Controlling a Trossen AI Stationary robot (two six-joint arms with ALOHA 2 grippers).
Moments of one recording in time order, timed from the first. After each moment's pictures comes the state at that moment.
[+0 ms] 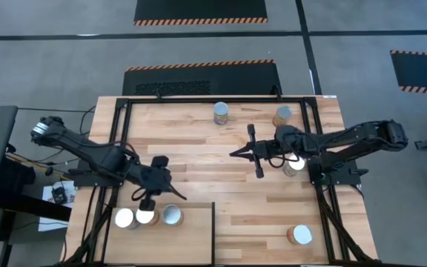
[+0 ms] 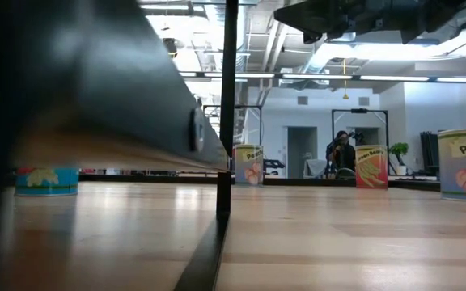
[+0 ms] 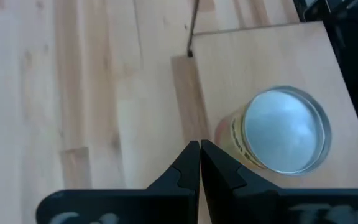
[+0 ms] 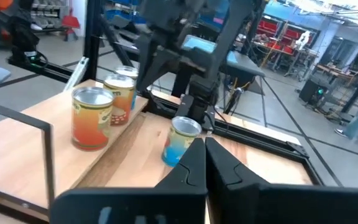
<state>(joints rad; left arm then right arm) -0.41 1.19 1.04 -0.82 -0.07 -0.25 -0.03 1.20 0.64 0.51 -0.17 -0.29</state>
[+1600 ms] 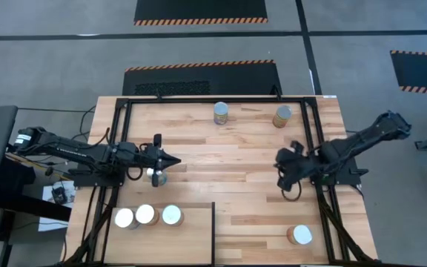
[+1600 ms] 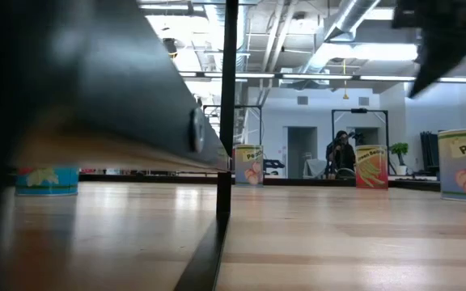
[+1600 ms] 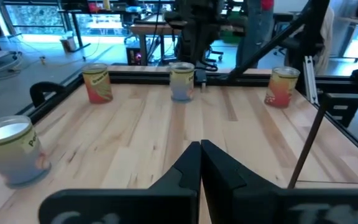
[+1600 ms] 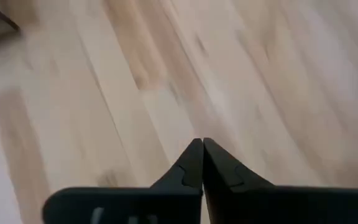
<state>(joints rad) -0.11 0.79 0.30 0.33 -0.14 -0.05 0.41 1.00 0.81 -0.93 0.43 0.75</state>
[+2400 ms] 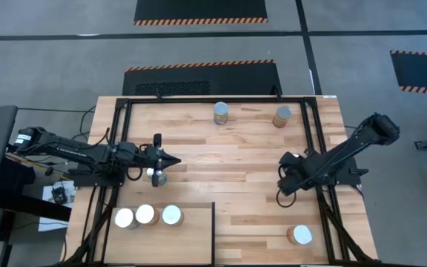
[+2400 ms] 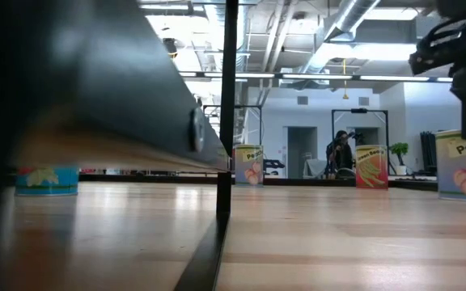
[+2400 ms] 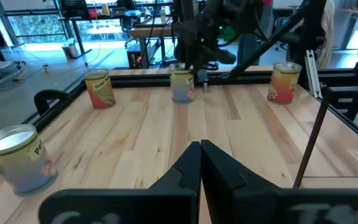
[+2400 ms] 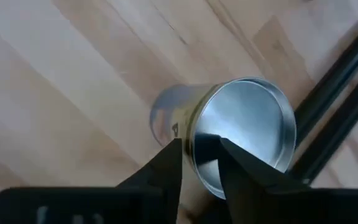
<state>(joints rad) -0.11 0.79 0.30 0.34 -0.15 0.01 0.46 1.28 0.82 -1.33 0.37 1.20</state>
